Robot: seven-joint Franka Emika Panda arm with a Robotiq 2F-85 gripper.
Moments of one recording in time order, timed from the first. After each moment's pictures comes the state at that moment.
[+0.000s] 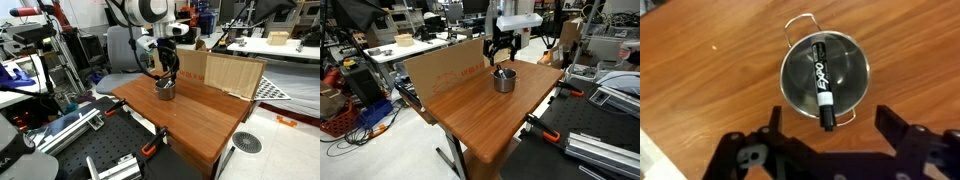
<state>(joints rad) 0.07 0.30 -0.01 -2.26 -0.09 2.59 0.51</state>
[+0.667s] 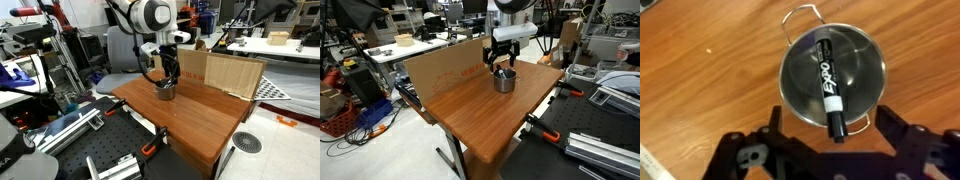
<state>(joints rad) 0.12 0.38 -0.06 -2.21 -0.09 2.59 0.56</state>
